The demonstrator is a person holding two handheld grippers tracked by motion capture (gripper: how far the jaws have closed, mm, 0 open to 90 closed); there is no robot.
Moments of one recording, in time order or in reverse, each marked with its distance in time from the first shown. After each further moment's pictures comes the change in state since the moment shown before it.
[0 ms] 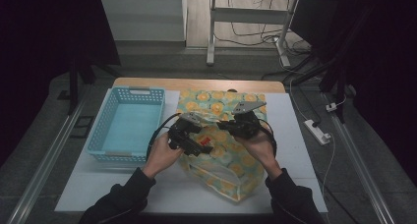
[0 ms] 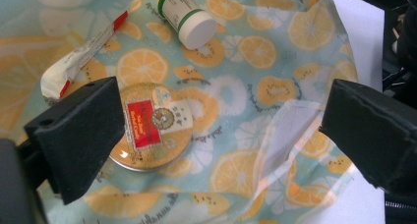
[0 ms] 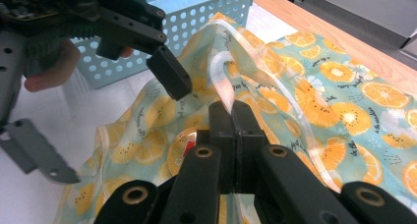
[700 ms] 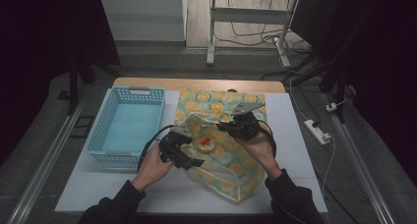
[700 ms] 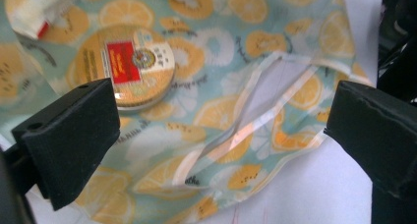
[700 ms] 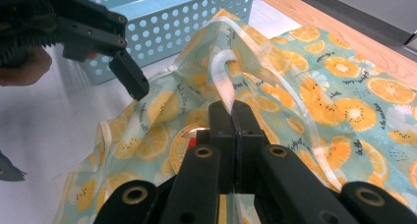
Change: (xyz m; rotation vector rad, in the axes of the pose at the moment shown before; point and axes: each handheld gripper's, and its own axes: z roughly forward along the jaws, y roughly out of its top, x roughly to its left) left arm -0.014 -0.035 -0.004 0.063 0.008 0.002; right arm 0.001 -0.003 0.003 0.015 0.007 0.002
